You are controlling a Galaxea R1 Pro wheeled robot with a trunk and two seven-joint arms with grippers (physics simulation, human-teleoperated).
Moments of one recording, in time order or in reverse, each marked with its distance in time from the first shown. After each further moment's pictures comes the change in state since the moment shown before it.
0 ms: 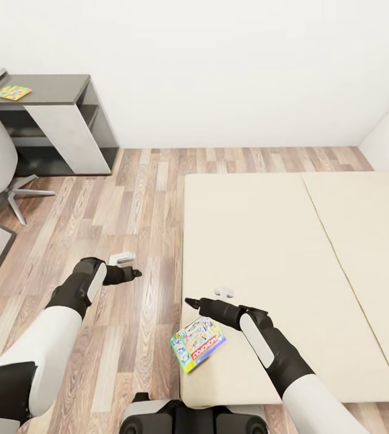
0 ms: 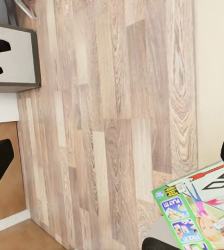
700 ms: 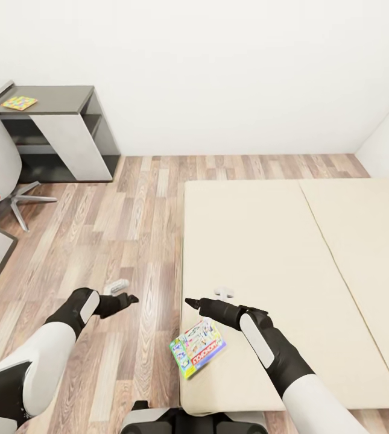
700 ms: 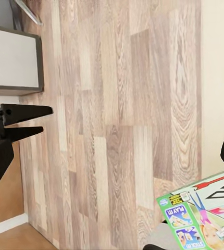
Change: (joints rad) left arm 0.029 0.027 0.208 0.304 -0.002 -0.144 -0.059; right arm 0.000 0.000 0.000 0.000 0.001 0.000 0.000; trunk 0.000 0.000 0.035
